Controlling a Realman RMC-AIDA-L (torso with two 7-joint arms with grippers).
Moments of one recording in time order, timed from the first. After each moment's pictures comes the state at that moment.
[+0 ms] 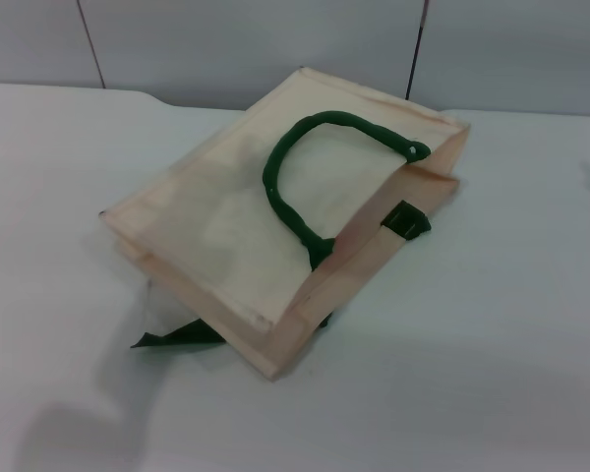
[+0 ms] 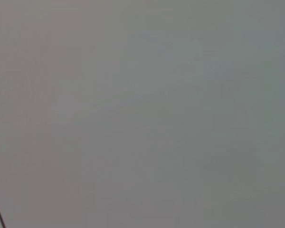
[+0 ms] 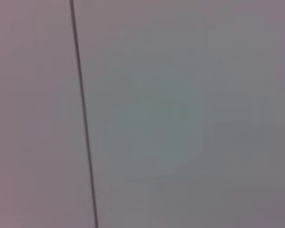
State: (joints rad) left arm -0.37 -2.03 1.35 1.86 -0.50 -0.74 0.38; right arm 0.57 2.03 -0.91 -1.32 0.94 0.93 -0.86
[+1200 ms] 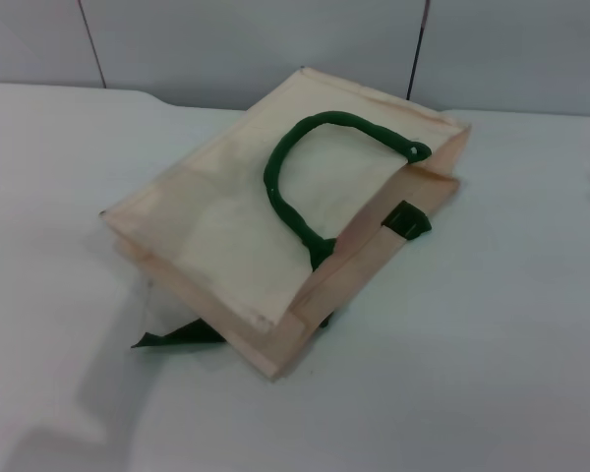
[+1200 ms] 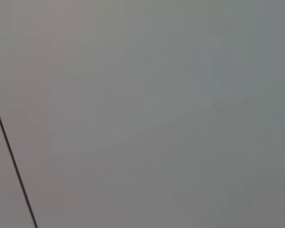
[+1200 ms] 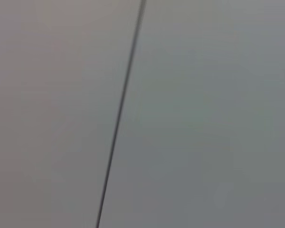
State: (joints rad) left arm -0.21 -2.04 1.49 1.83 -0.50 -0.40 0.45; right arm 0.27 2.04 -1.36 -1.50 1.54 0.37 -1.42
